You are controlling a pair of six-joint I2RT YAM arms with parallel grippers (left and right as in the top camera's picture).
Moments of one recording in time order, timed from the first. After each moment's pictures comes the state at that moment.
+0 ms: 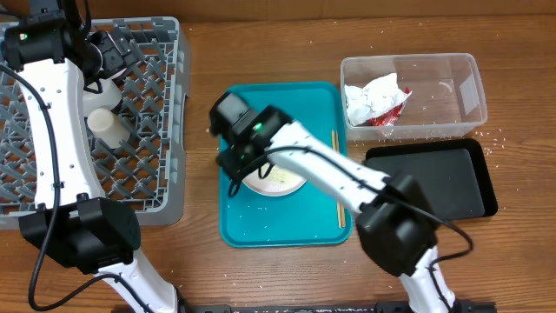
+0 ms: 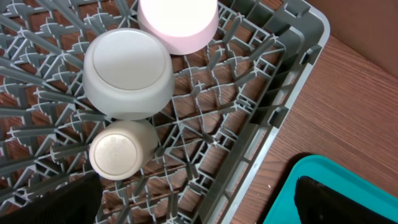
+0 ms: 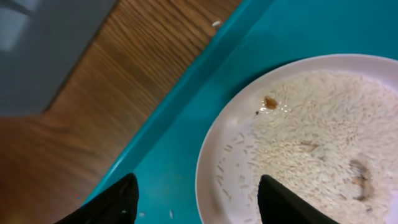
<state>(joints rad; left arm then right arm) 0.24 1.96 2.15 -1.23 -0.04 -0.35 0.85 2.18 1.86 -0.94 -0.10 0.16</state>
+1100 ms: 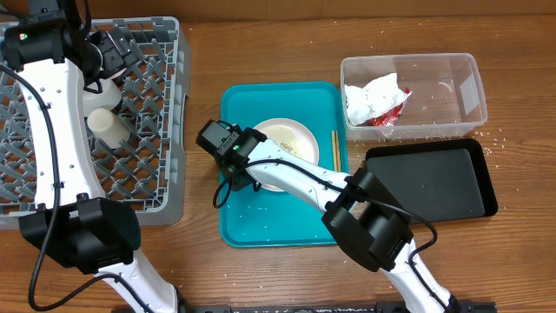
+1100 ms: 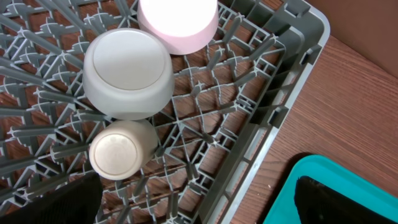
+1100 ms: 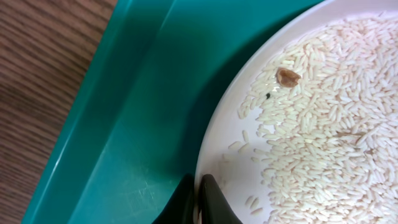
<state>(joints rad) 0.24 1.96 2.15 -1.23 -0.04 -0.35 0.91 2.30 1.85 -0.91 0.15 0.38</state>
